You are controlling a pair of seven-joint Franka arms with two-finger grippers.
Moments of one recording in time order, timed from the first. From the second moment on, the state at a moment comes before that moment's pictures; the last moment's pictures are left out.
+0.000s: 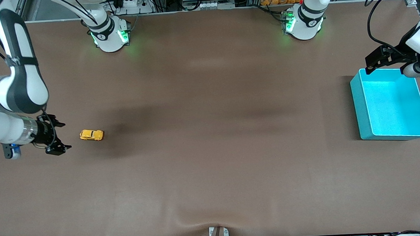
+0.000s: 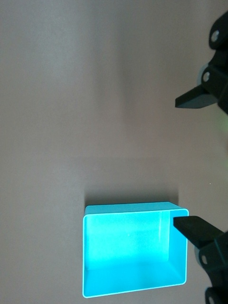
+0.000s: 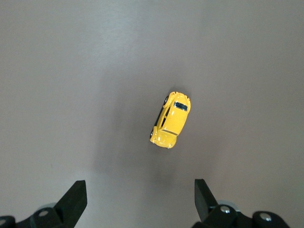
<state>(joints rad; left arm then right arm) -0.01 0.01 -0.08 -1.52 0.03 1.51 -0.02 -0.07 0.36 -0.02 -1.75 0.08 1.94 1.23</state>
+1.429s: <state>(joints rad) 0.00 0.01 -0.08 -1.52 0.03 1.52 -0.02 -0.04 0.45 -0.06 -2.02 0.05 2.29 1.51</state>
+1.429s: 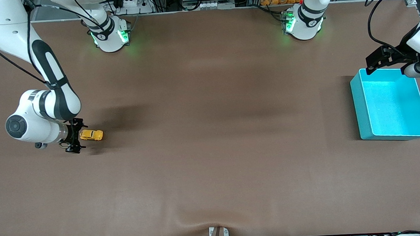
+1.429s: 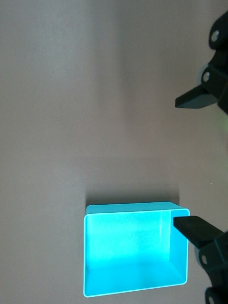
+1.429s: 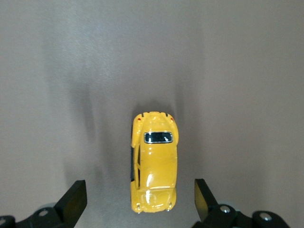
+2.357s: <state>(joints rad) 0.00 0.01 -0.08 -1.52 0.03 1.52 -0.02 -0.03 0.45 -0.06 -2.10 0.05 2.36 1.53</state>
